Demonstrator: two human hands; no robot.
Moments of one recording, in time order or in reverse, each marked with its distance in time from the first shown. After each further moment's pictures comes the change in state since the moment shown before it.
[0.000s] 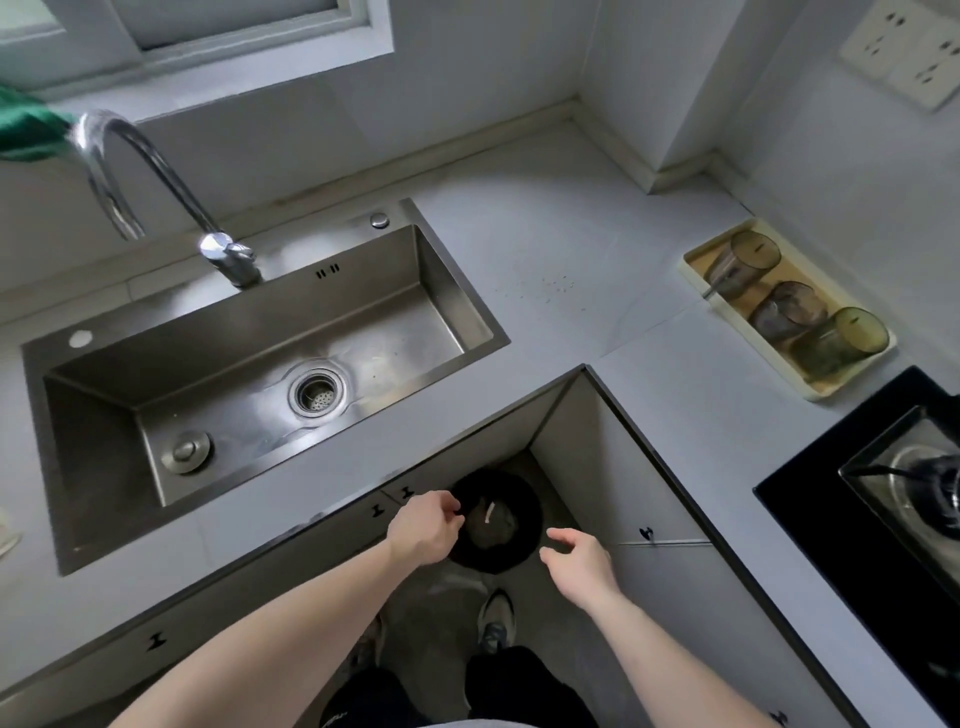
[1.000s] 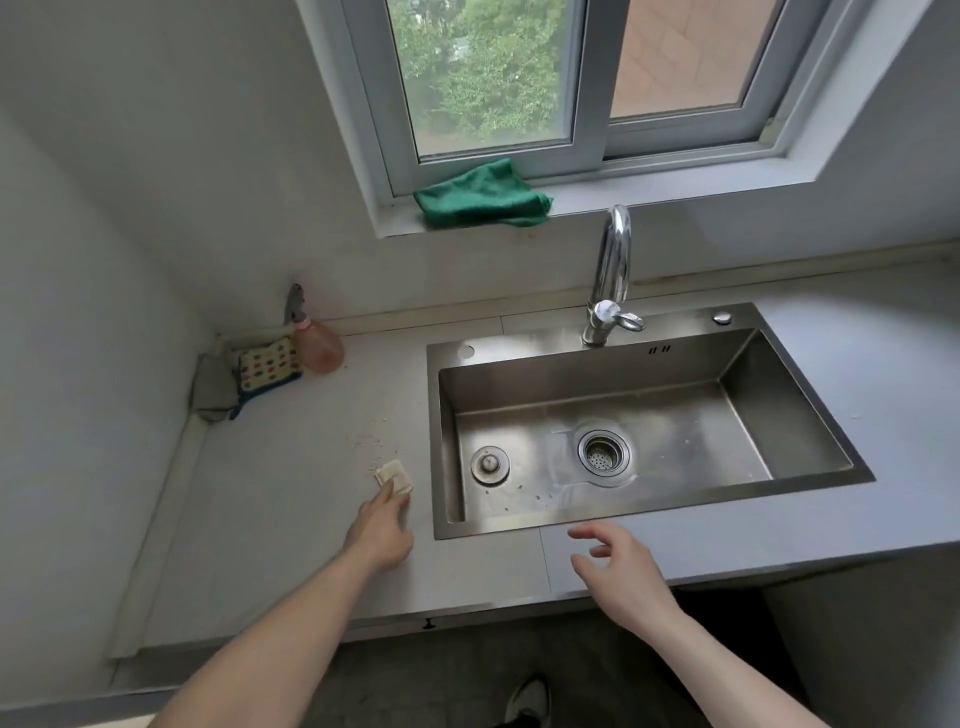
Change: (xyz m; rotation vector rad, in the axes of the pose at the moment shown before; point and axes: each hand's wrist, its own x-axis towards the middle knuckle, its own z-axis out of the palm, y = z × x) left_hand -0.126 -0.451 -0.228 -0.081 0.340 -0.377; right_hand -0.153 -0.268 0.278 -0.266 -0.223 -0.690
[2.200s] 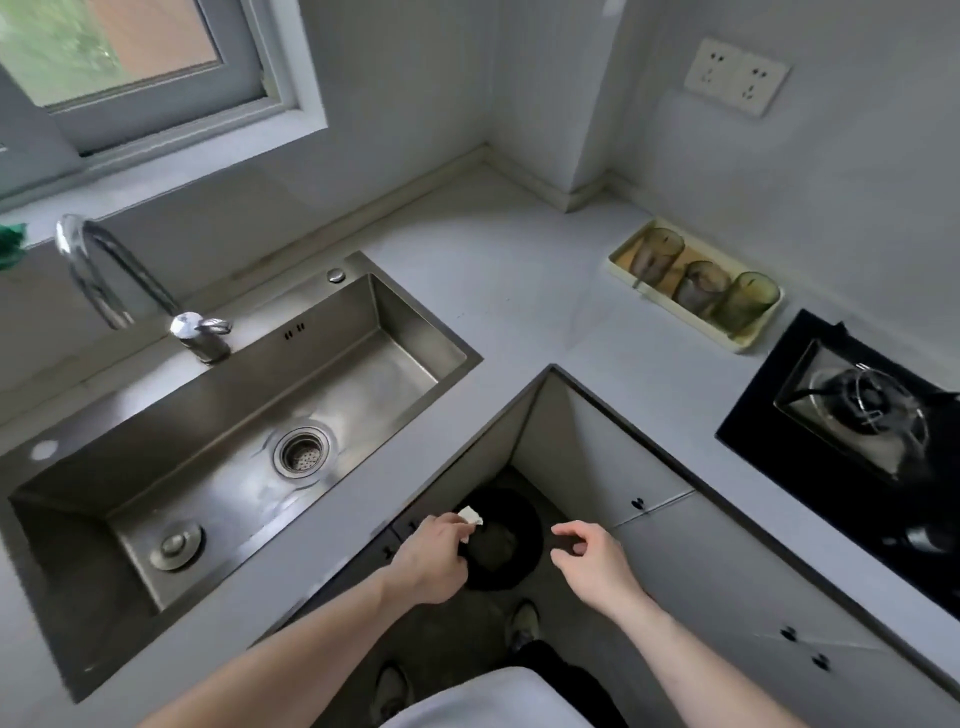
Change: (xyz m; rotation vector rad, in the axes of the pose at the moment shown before) left_hand -0.130 0.381 0.202 0.373 -0.447 0.901; right_hand -0.167 0.255 -0.165 0.260 0.430 0.558
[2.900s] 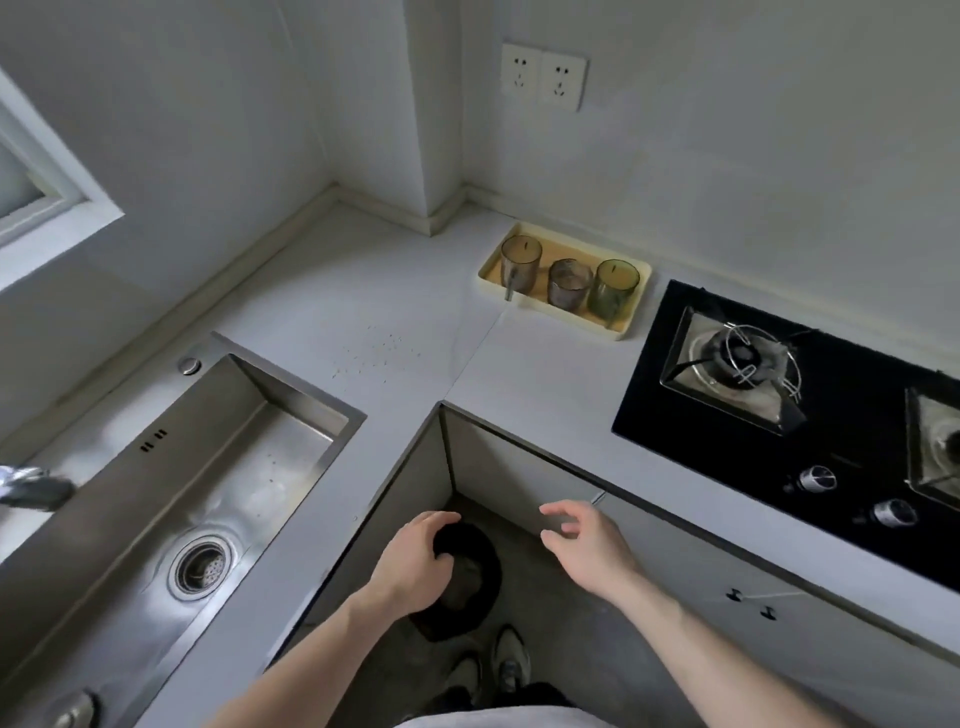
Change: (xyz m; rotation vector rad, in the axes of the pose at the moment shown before) left_hand 0.087 0.127 -0.027 -0.092 0.042 0.039; right_hand 0.039 0.044 -0.131 0.186 0.130 0.027
